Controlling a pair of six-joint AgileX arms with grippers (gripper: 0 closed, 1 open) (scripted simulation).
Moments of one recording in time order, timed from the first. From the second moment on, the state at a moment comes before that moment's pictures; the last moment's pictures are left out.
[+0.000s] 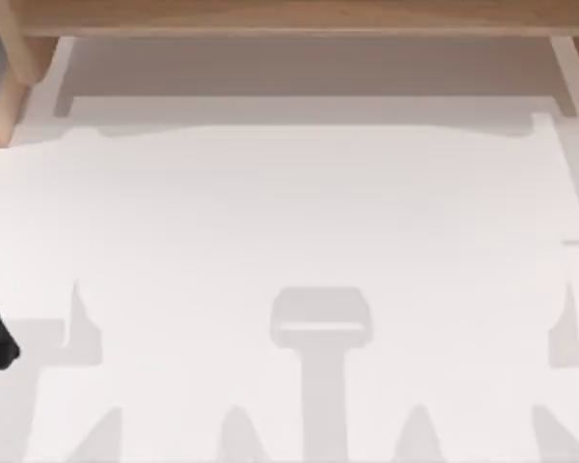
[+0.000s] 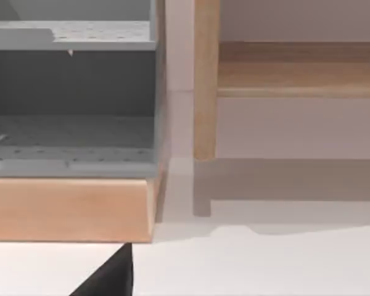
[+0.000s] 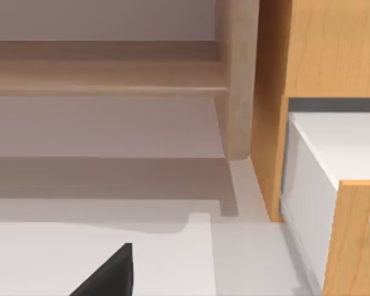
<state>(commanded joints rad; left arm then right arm) 0.00 0.00 0.00 0.00 0.00 0.00 0.00 0.00 0.00 0.00 0.00 0.00</state>
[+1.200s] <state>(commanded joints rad) 0.00 0.00 0.00 0.00 0.00 0.00 0.08 1.02 0.54 -0.86 0.00 0.46</state>
